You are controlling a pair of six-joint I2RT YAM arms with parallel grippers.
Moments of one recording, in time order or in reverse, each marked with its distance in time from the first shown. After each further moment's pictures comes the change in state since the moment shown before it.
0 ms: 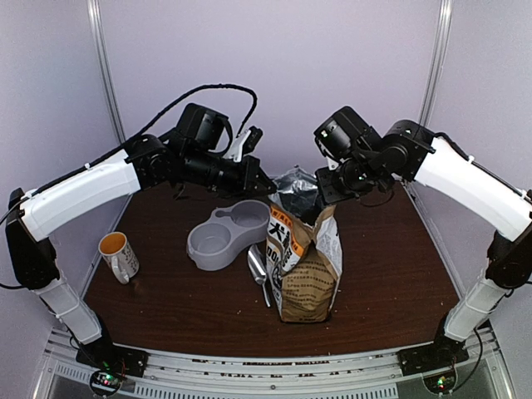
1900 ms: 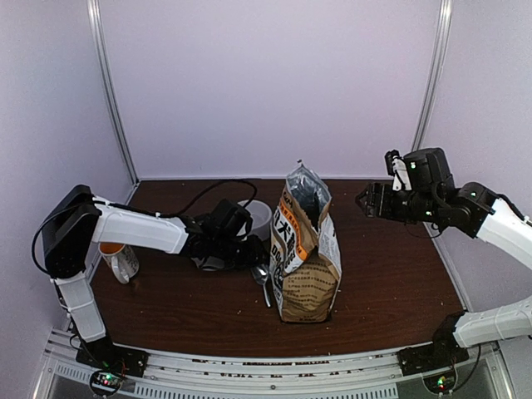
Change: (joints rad) left arm -0.001 0.195 -0.557 0.484 -0.151 -0.341; right arm -0.283 -0.552 -0.744 0.514 -0.266 0.097
